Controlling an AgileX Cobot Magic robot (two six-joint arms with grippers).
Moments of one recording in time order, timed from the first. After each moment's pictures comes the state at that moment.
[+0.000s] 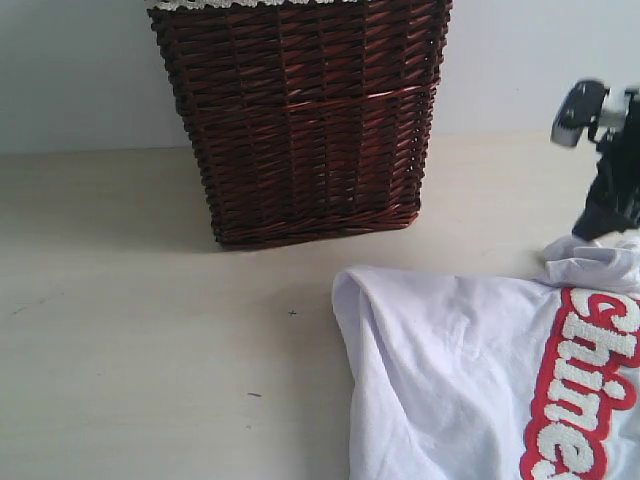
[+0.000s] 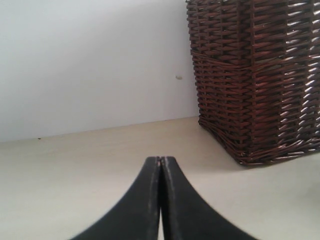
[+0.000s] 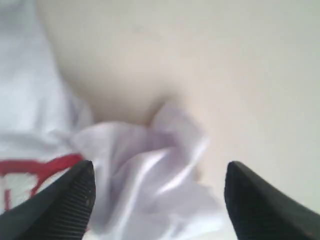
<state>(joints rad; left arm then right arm) -0.17 0.01 0.00 0.50 0.13 -0.42 -0.10 1.87 -1.35 0.21 0.89 -1.19</state>
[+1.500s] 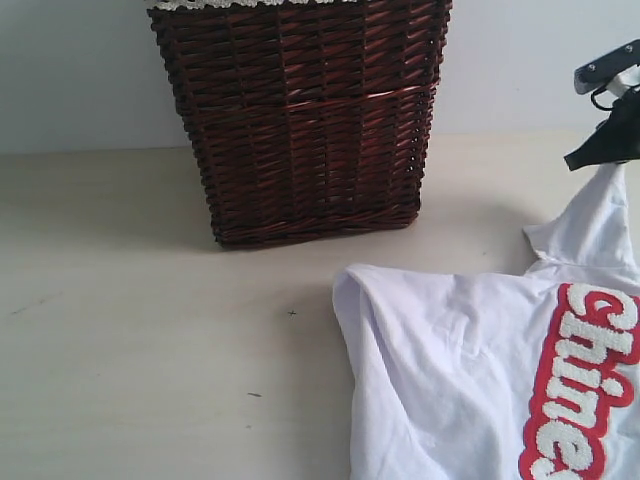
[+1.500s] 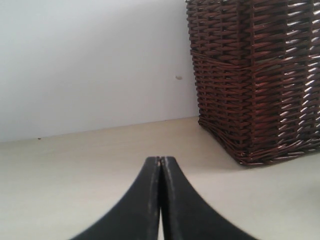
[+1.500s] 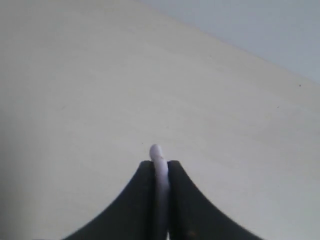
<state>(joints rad) -0.17 0.01 0.00 0.50 0.13 -0.42 -0.17 2.13 -1.48 0.16 0.24 -0.68</state>
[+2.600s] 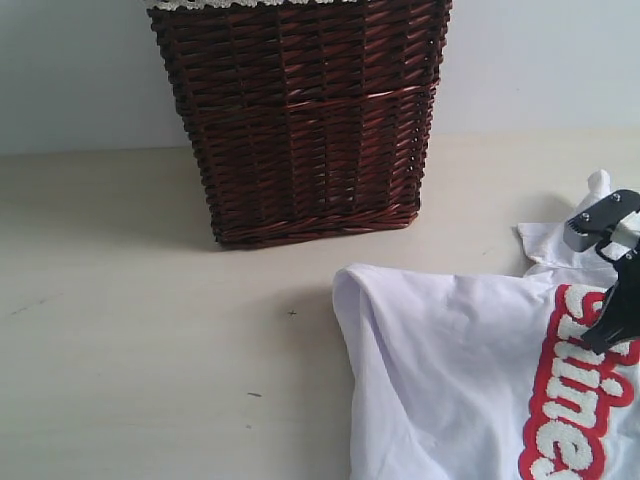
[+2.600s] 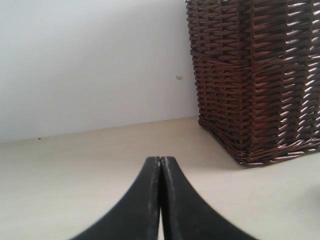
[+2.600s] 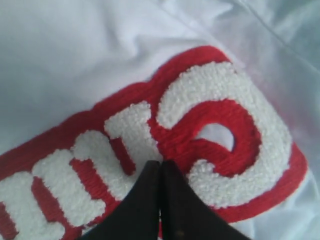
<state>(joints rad) -0.17 0.01 0.00 0.50 0.13 -0.42 -0.11 1.76 -0.79 0.32 0.48 -0.92</state>
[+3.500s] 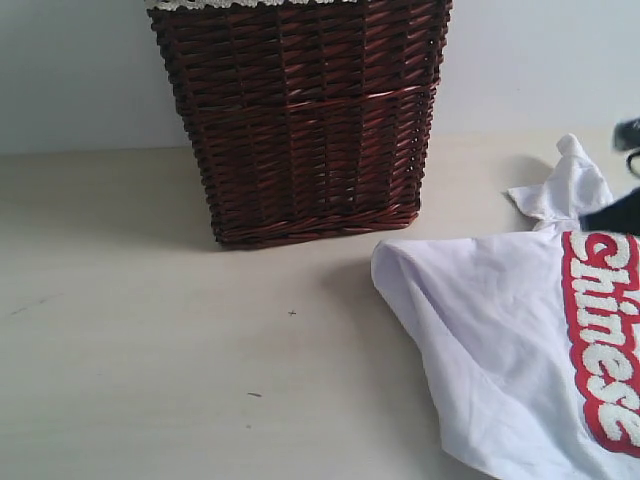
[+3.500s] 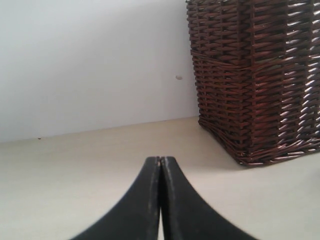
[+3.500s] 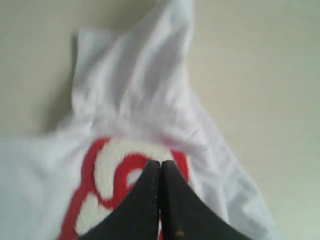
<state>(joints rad) -0.17 0.01 0.00 0.50 0.13 -0.42 -0.11 1.71 -0.78 0.39 -0.15 -0.56</state>
